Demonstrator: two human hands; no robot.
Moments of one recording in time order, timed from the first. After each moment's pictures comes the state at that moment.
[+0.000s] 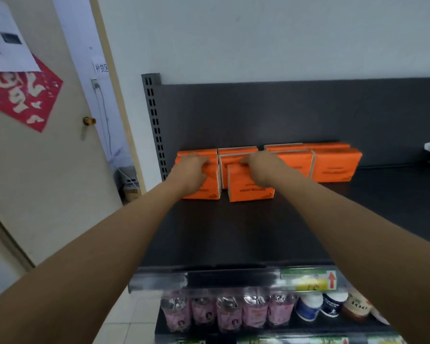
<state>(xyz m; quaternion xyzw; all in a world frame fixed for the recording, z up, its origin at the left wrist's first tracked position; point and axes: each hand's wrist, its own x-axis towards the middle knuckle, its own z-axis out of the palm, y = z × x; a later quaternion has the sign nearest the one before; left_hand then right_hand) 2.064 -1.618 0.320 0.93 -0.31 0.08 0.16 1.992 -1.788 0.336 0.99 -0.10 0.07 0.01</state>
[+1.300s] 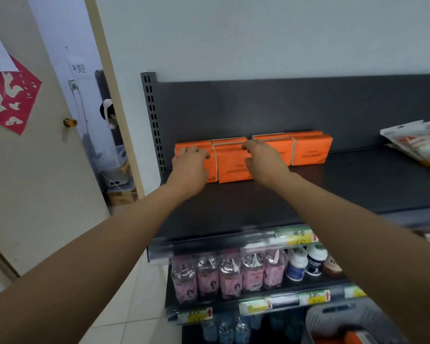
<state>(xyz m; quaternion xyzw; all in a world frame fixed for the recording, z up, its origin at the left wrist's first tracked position) 1.992 -1.585 0.323 0.91 -0.33 0.14 0.19 1.927 -1.750 0.327 0.96 -0.13 0.24 -0.10</state>
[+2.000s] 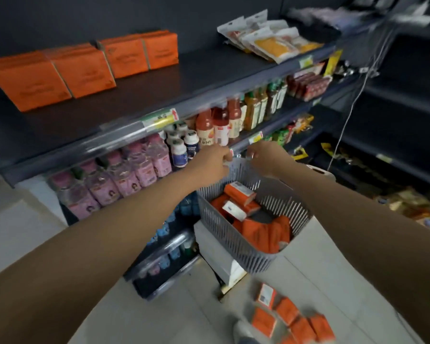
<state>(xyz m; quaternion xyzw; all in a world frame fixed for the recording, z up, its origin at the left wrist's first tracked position) 1.715 -1.656 0.207 0.72 -0.65 -0.14 0.19 1.580 -1.757 0.205 0.89 -0.44 0.02 -0.11</state>
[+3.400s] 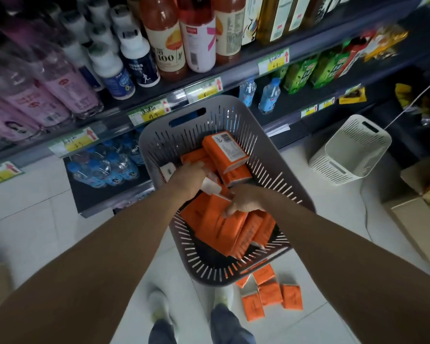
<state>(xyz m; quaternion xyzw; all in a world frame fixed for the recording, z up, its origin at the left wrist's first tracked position) 1.676 -1.789 -0.063 0.82 -0.52 -0.24 -0.07 1.542 -1.883 -0.053 0.79 -0.32 -0.37 -0.37</state>
